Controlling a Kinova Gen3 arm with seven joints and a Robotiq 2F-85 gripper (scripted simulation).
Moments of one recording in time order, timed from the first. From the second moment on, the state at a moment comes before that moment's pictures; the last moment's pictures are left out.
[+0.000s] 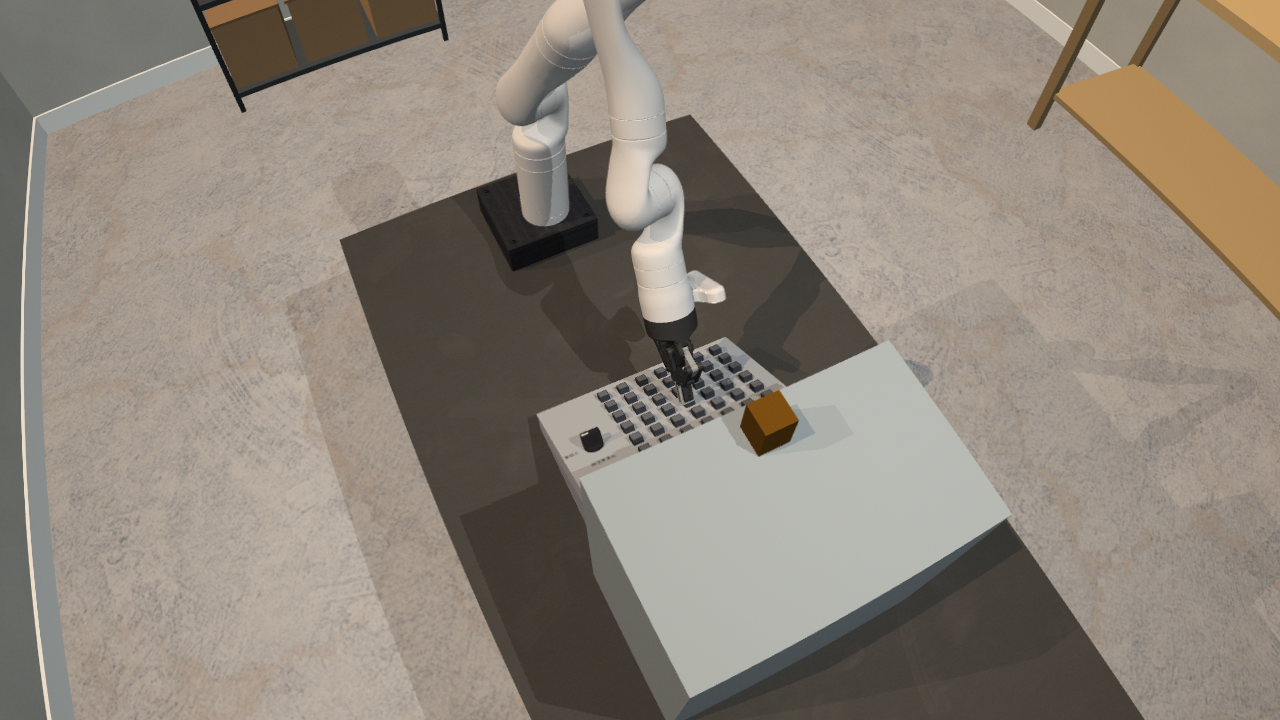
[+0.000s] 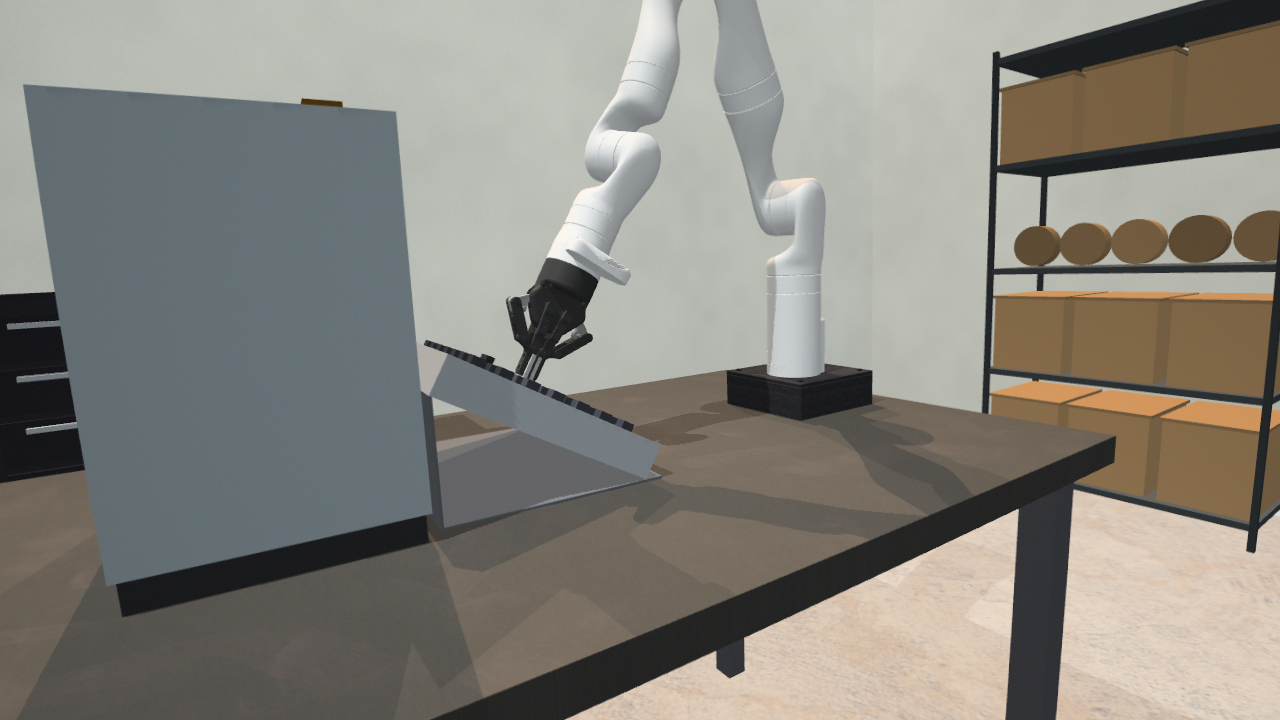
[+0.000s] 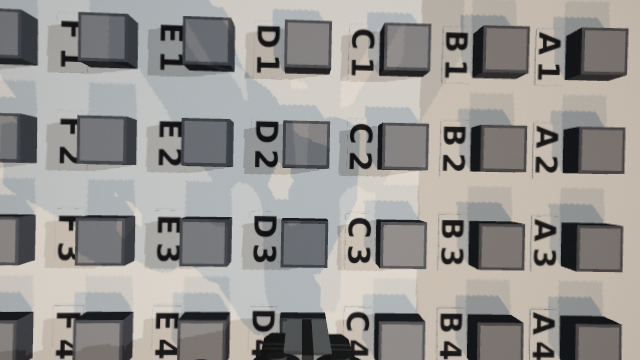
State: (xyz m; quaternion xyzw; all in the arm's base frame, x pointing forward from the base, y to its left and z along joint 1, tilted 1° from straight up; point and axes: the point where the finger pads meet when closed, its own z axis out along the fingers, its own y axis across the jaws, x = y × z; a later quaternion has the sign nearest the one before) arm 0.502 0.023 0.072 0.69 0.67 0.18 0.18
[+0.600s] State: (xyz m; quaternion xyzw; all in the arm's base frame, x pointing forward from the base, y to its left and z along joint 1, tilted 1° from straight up) arm 0.502 0.023 0.078 0.69 0.67 0.18 0.18
